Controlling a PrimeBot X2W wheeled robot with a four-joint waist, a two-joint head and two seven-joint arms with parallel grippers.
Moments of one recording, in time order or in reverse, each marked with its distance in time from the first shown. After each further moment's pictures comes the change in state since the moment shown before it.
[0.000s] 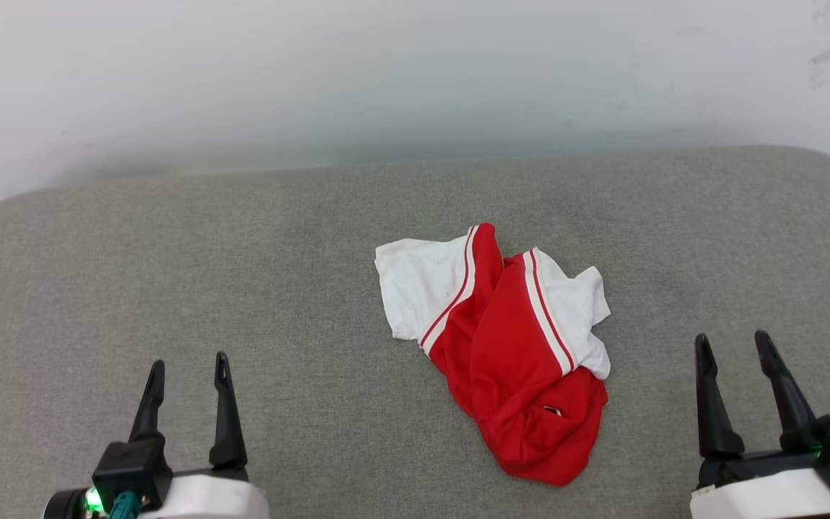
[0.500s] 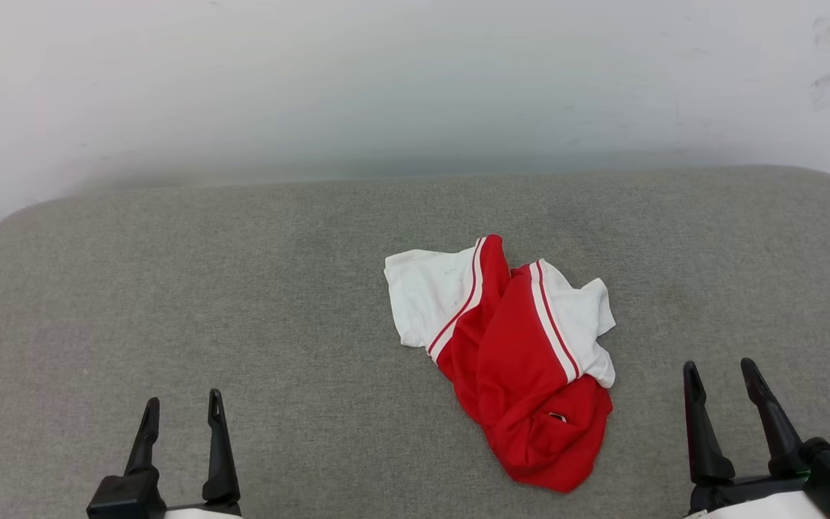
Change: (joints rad) left arm 0.090 -0.091 0.117 -0.001 0.088 -0.113 0.000; right arm 0.057 0.000 0.024 0.007 0.026 0.000 0.000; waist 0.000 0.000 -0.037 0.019
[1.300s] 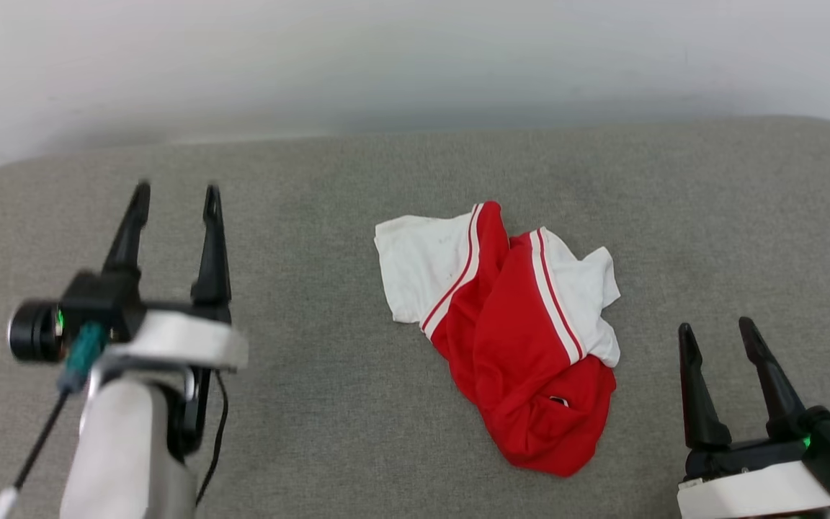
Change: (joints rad) left arm -0.446 0.053 0.027 0.137 0.045 -0.154 0.000; right arm -0.053 0.000 0.020 -0.038 -0.024 0.000 0.000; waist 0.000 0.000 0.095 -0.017
